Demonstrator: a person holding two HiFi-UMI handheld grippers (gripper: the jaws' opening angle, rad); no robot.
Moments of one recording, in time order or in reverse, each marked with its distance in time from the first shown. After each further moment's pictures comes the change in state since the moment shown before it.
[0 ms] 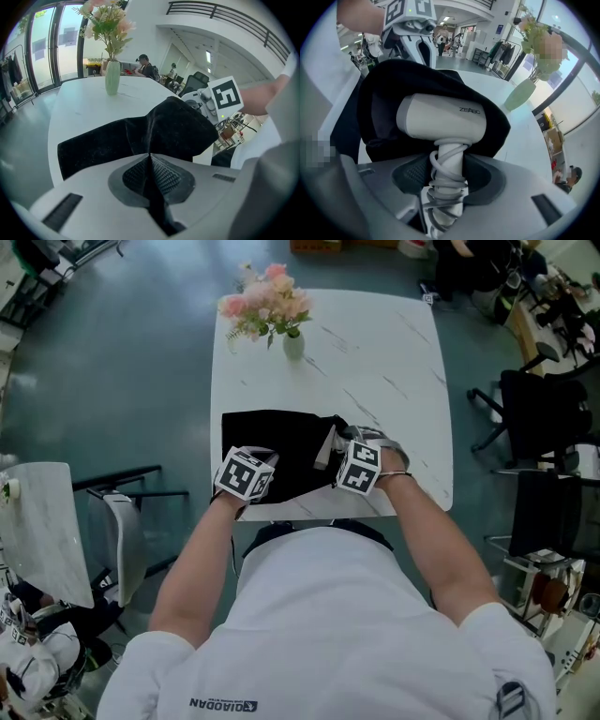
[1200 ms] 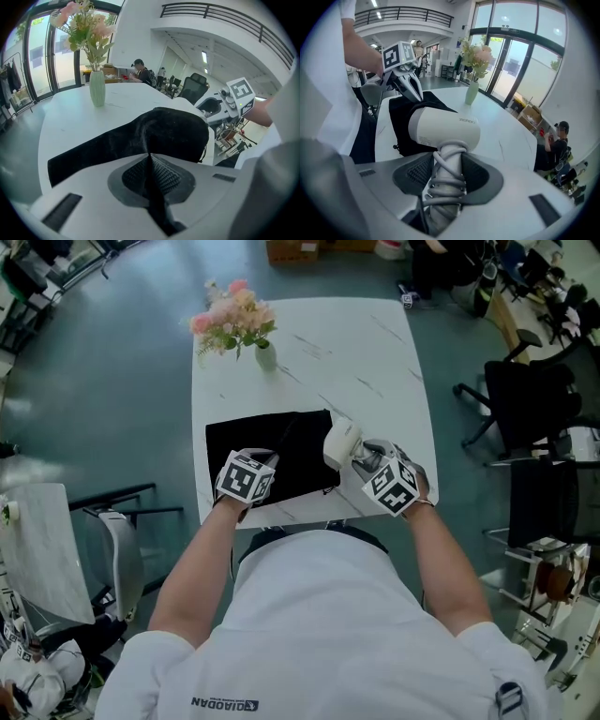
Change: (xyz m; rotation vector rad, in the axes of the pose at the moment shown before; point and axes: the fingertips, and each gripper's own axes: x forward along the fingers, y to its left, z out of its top) left arm 0.020 -0.035 0.041 0.046 -0.054 0.013; right arm -0.092 -0.007 -0.076 0.349 -0.202 -0.152
